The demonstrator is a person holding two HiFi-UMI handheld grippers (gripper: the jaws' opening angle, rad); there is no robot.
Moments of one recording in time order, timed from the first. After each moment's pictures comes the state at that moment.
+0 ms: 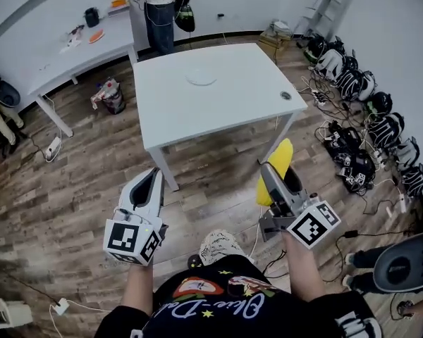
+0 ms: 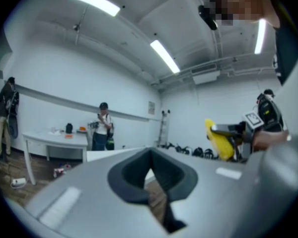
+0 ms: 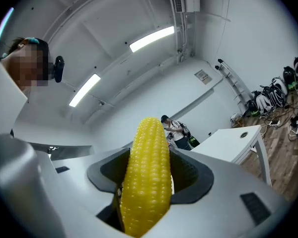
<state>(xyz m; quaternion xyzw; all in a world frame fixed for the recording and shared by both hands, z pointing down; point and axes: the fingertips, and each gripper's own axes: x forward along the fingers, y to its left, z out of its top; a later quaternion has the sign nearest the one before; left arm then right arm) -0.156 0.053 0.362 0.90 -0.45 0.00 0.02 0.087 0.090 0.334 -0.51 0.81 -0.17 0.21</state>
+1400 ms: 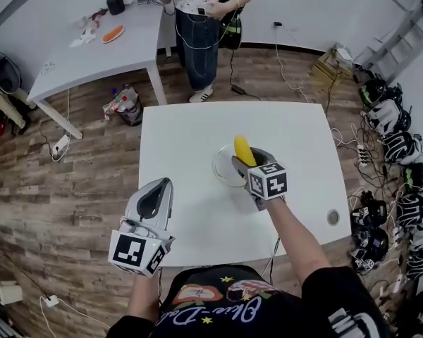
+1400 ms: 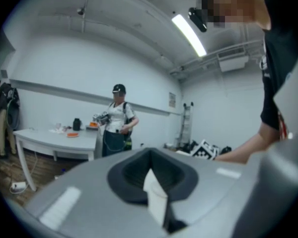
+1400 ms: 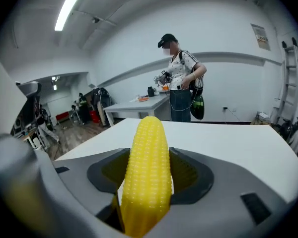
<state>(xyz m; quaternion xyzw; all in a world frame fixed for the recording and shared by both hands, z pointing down) -0.110 -0.444 0.383 0.85 -0.52 0.03 0.05 0.068 -0.583 0.551 -0.42 0.86 -0.19 -0.22</state>
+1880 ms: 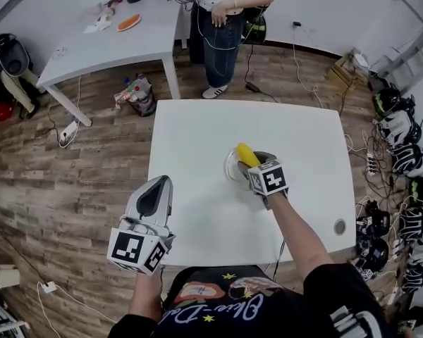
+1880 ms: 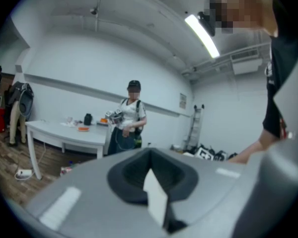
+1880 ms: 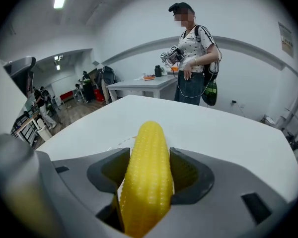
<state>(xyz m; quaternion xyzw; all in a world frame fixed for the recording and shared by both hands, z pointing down) -0.158 -0.458 0.394 0.82 -0.56 0.01 0.09 0.034 -0.599 0.611 -0.37 0.84 -0.19 -0.34</state>
